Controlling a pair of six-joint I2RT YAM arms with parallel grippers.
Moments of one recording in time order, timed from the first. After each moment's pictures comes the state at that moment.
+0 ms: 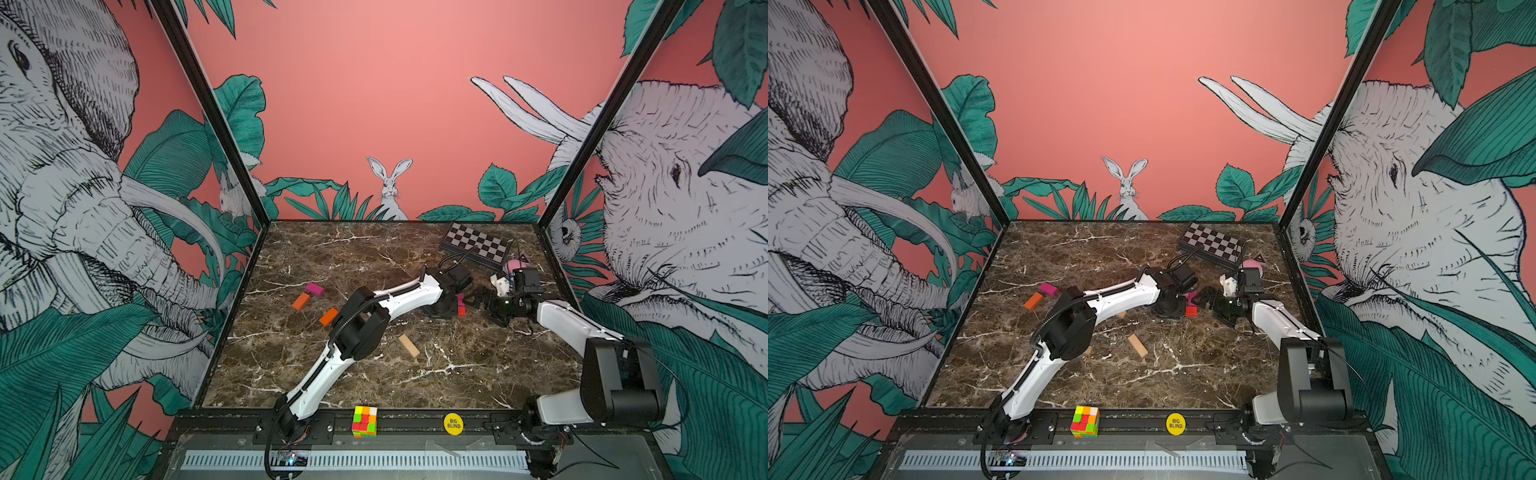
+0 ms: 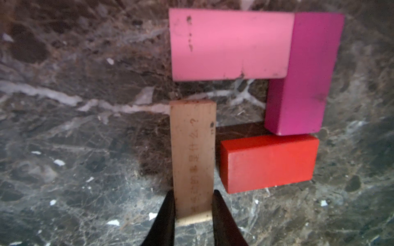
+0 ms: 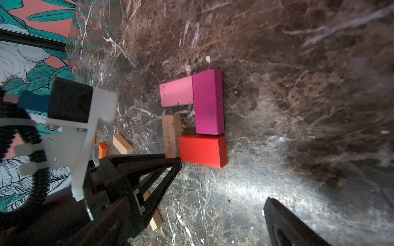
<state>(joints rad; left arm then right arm) -0.98 2.38 2.03 -0.97 -0.04 -0.81 0.04 1.43 0.76 -0.39 -0.61 0.45</state>
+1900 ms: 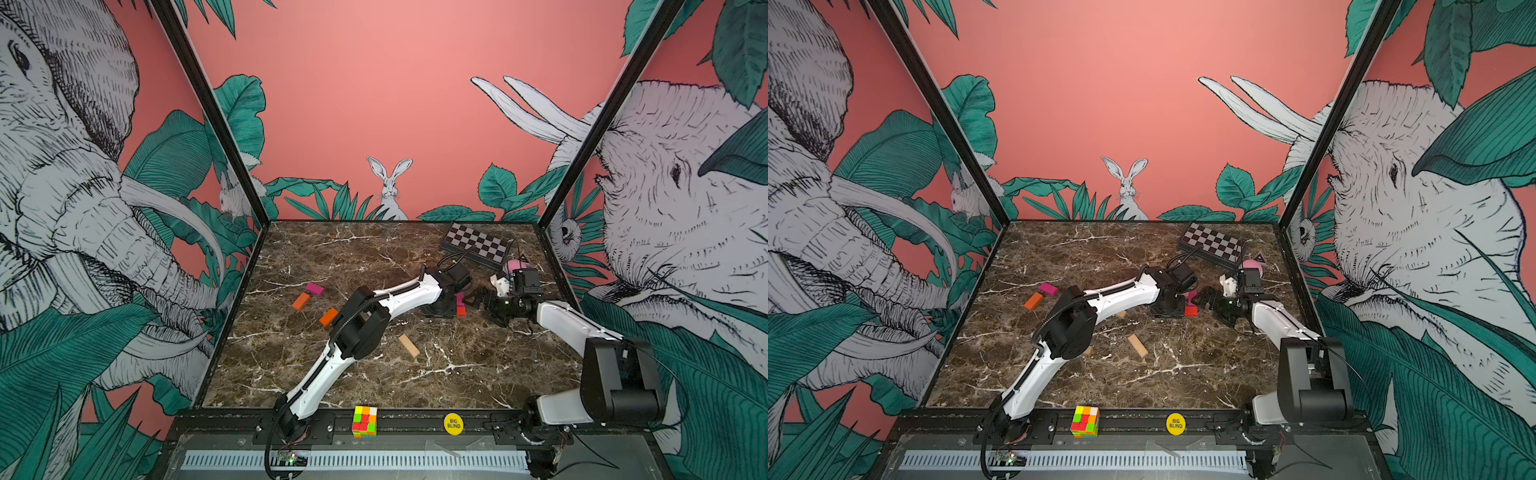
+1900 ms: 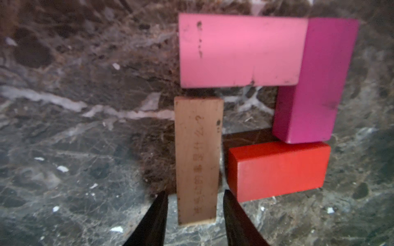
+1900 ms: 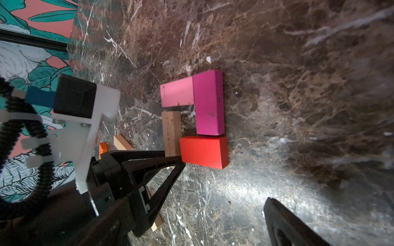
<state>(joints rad) -0.97 2.38 2.02 -0.97 -0.04 -0.81 0.04 1.43 0.75 -0.37 -0.61 0.46</state>
